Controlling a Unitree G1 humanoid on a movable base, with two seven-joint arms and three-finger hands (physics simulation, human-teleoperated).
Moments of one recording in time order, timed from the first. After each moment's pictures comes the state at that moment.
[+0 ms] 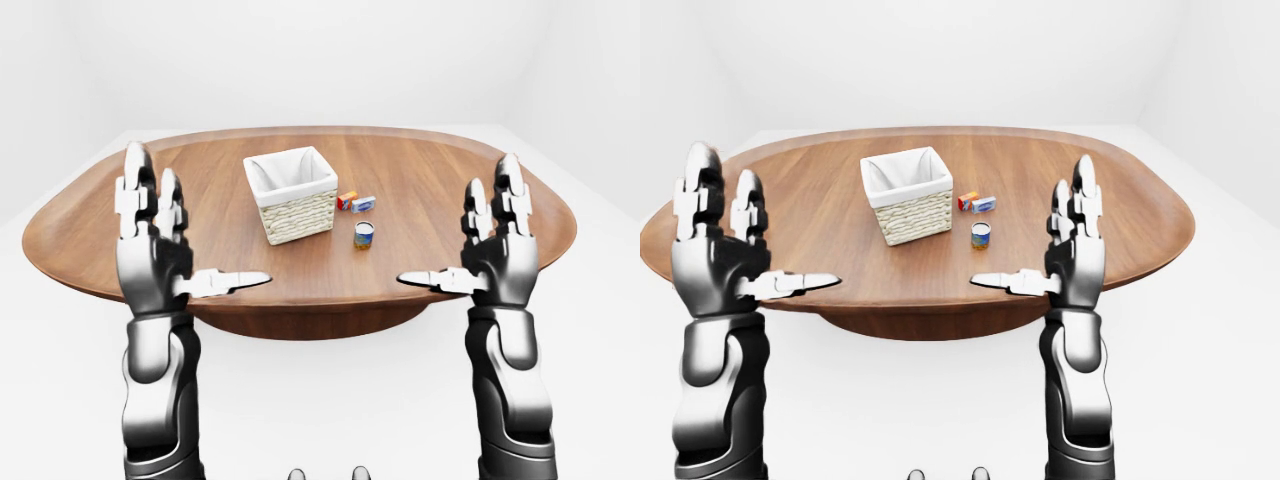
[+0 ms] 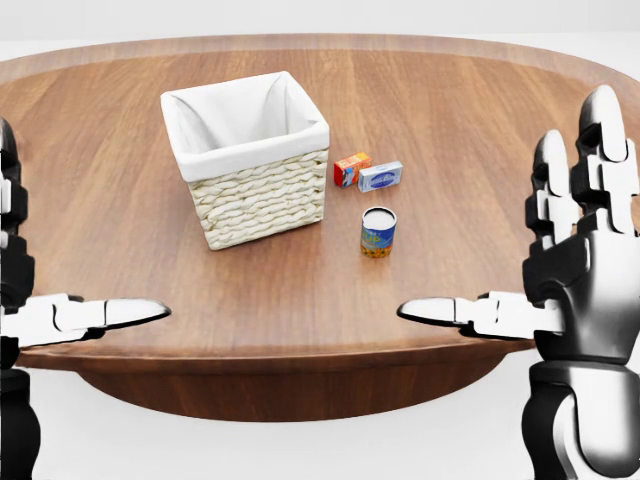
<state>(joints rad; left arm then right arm) -0.12 0.08 0.16 -0.49 -0.12 0.09 0.02 -0.10 -0.04 -0.10 -0.46 0.12 0.09 -0.07</state>
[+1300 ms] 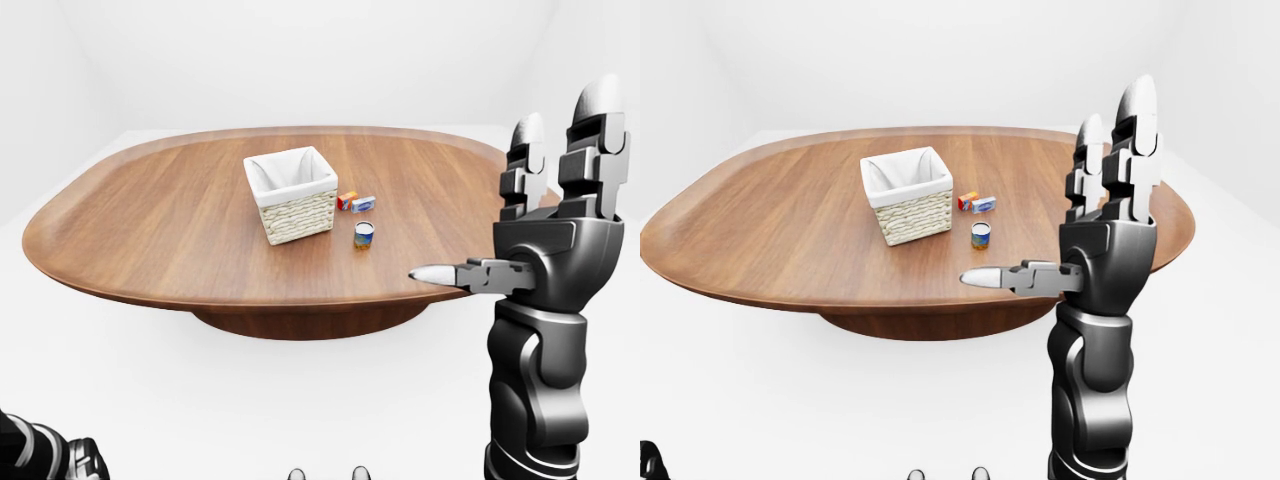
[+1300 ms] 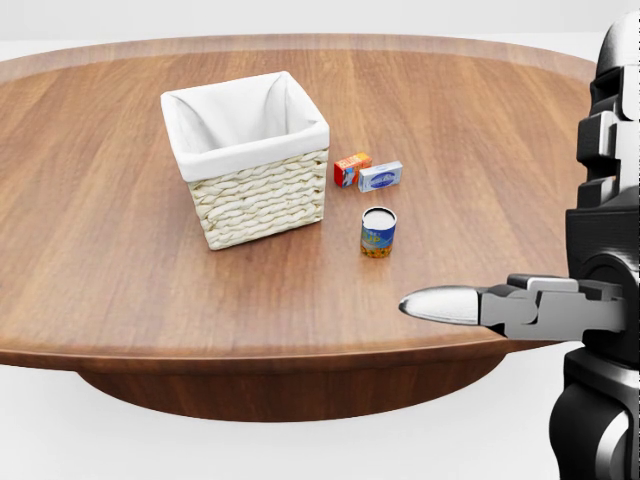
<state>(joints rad) -0.47 0.66 0.50 -0.96 -1.16 0.09 0.52 -0.17 -0.06 -0.09 -0.73 0.12 0.09 -0.08</state>
